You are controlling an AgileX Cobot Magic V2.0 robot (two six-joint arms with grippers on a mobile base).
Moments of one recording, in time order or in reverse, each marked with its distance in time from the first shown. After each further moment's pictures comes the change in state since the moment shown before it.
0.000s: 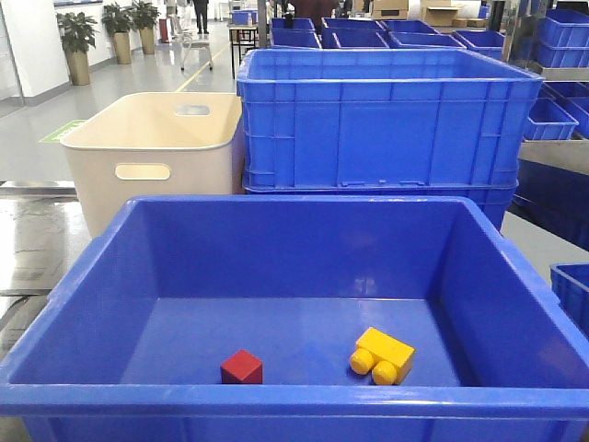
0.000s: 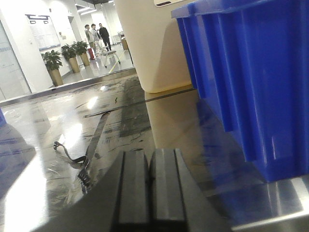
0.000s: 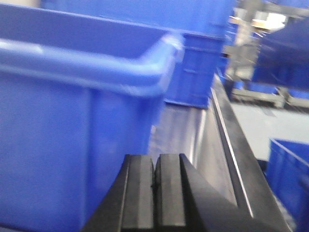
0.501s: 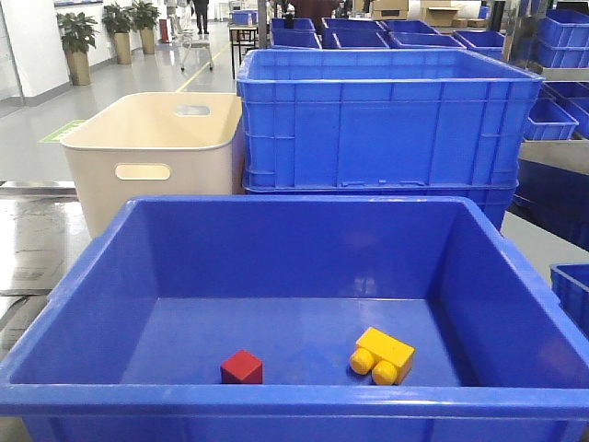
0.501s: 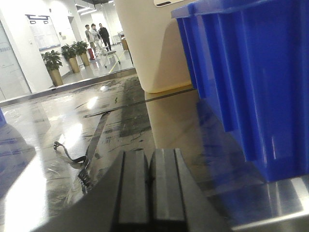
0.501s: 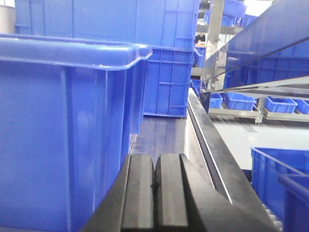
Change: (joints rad) left arm 0.000 0.000 0.000 0.000 0.000 0.000; right arm -0.059 -0.287 0.118 -0.003 0.048 0.049
